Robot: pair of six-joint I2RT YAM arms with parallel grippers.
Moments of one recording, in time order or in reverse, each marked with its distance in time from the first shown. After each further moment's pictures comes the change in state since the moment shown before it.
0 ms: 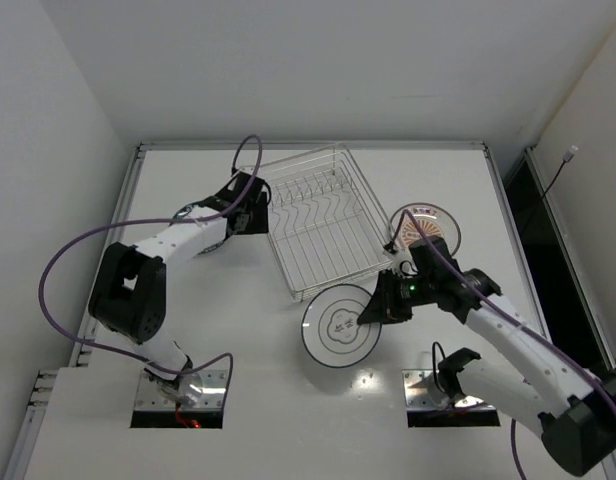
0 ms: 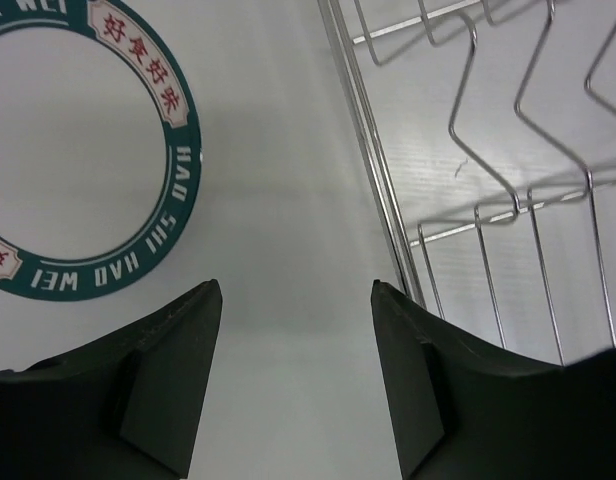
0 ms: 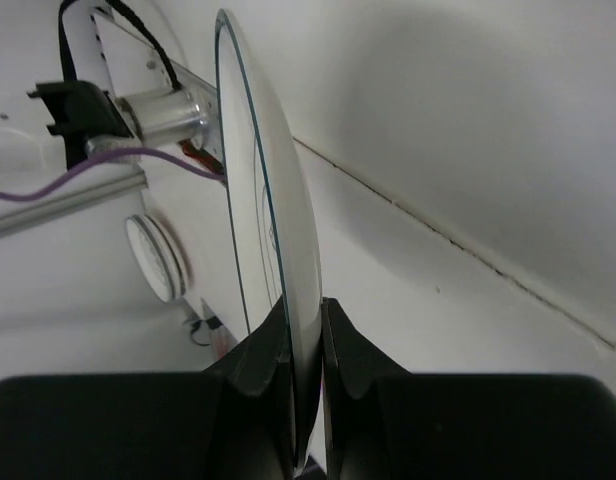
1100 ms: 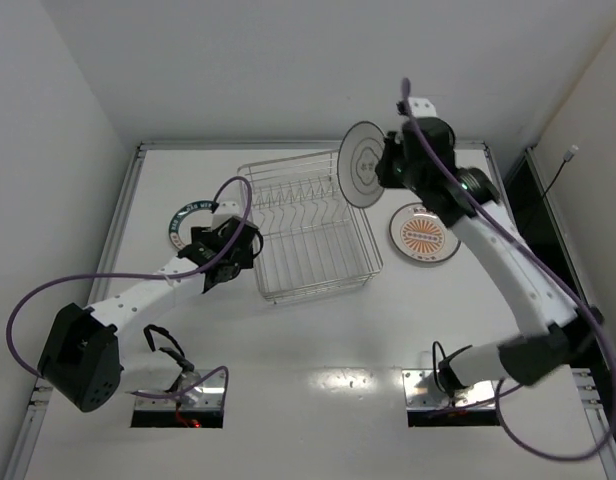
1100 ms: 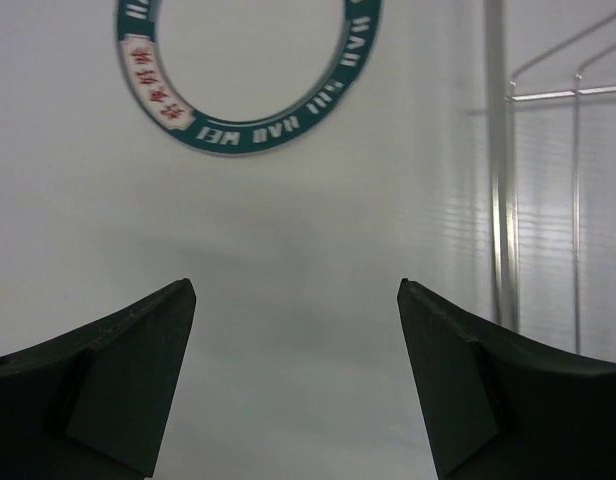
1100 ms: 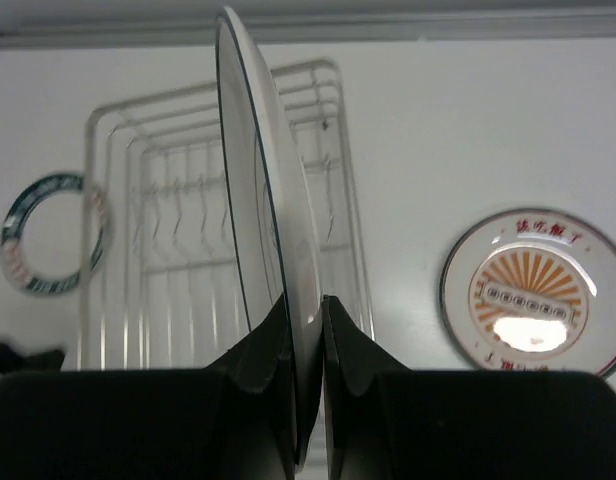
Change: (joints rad) left arm -0.142 -0.398 -0.354 -0.074 -0.373 -0.091; right arm -0.005 0.637 1.030 0.033 0.943 -0.328
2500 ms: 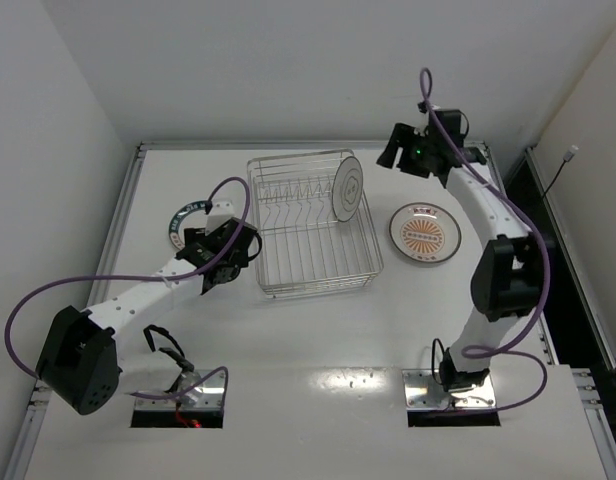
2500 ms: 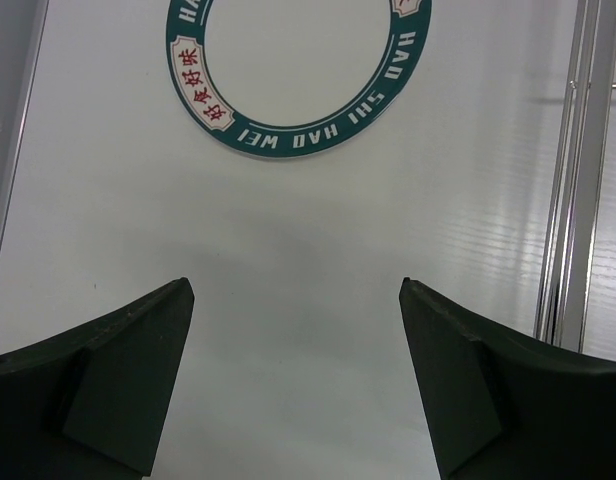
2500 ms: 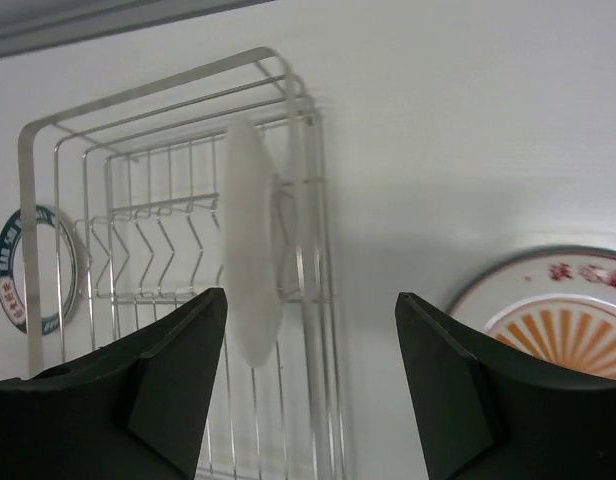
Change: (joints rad) left arm 0.000 -0.011 -0.006 -0.014 -0.061 -0.026; right arm -0.413 0.244 -0.137 0.252 -0.519 0.015
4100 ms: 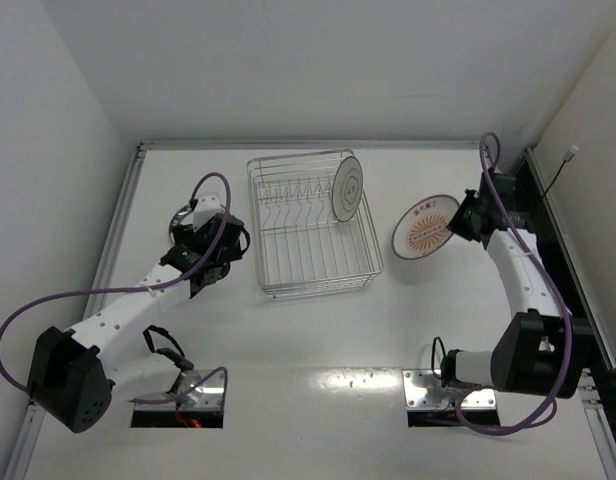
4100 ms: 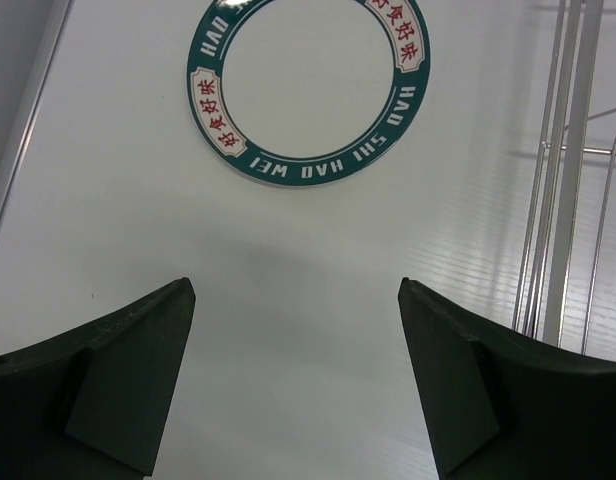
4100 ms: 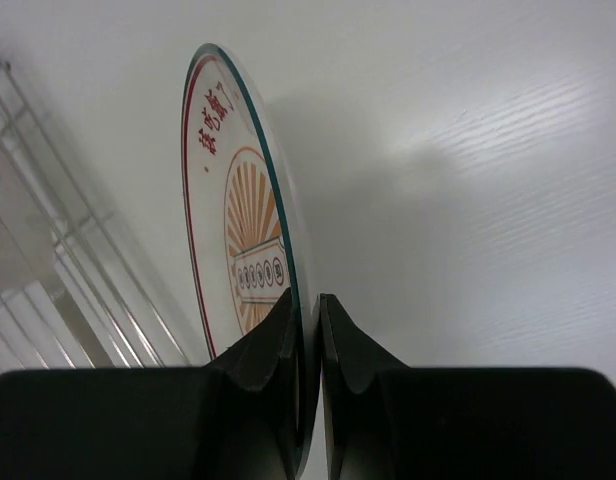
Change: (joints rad) left arm 0.052 -0.099 -0.002 0.021 0.017 0.000; right arm -0.211 -0.458 -0.505 -0.095 0.246 0.061
